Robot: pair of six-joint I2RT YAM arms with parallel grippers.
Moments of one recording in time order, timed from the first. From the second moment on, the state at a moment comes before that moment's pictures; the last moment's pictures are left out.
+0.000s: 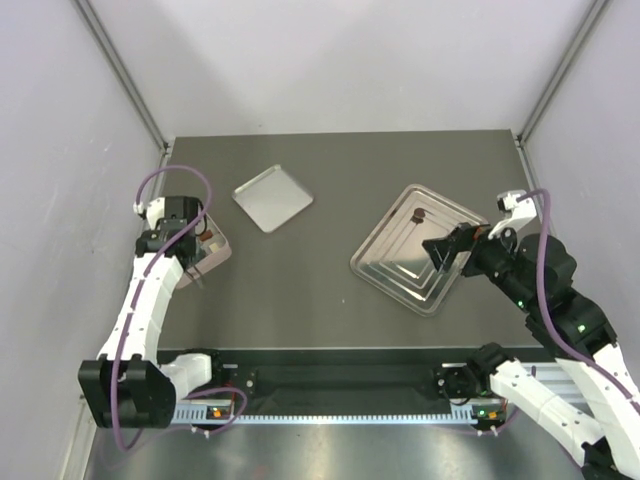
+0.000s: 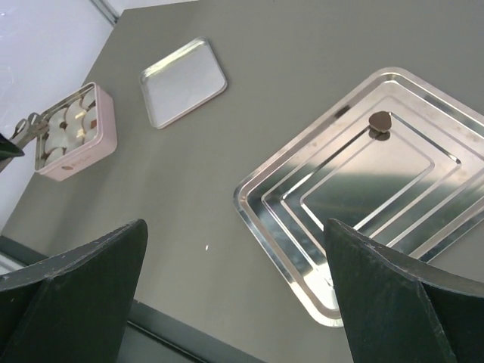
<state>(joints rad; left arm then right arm) -0.01 1.12 1.00 -0.91 -0.50 -0.59 0.54 0.57 0.99 -0.68 0.08 0.39</state>
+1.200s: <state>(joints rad) 0.02 1.18 0.96 -0.86 -0.52 -0.51 0.54 0.56 1.04 -0.68 0.07 0.43</state>
